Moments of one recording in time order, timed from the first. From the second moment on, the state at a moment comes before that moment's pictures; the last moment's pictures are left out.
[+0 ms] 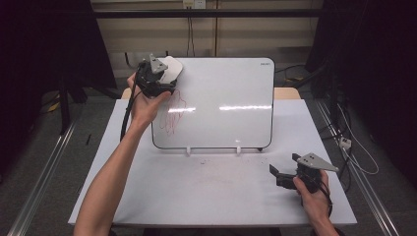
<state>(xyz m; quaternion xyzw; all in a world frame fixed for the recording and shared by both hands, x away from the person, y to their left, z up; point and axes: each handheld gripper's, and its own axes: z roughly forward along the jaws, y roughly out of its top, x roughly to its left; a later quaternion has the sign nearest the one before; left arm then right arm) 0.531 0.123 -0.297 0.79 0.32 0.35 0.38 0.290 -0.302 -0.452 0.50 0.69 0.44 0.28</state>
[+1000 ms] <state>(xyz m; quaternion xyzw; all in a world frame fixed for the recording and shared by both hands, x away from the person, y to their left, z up) 0.510 0.149 -0.272 0.77 0.32 0.33 0.44 0.296 -0.296 -0.453 0.50 0.69 0.44 0.27</state>
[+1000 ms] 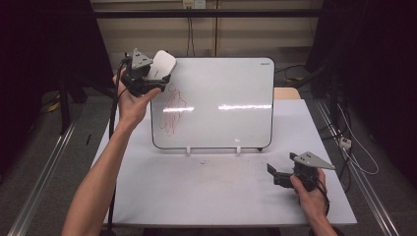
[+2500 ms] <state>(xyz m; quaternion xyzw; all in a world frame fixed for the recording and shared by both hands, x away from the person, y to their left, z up) 0.475 0.137 -0.320 0.78 0.30 0.31 0.44 0.292 -0.301 -0.453 0.51 0.69 0.43 0.28</state>
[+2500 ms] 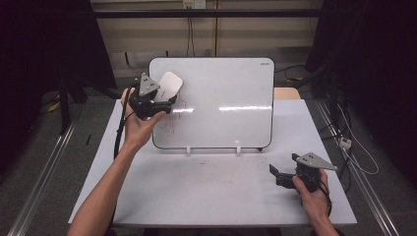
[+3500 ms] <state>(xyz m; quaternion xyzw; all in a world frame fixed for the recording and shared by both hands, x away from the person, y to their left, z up) 0.486 0.125 -0.351 0.80 0.29 0.37 0.38 0.291 -0.301 -0.453 0.50 0.69 0.44 0.27</state>
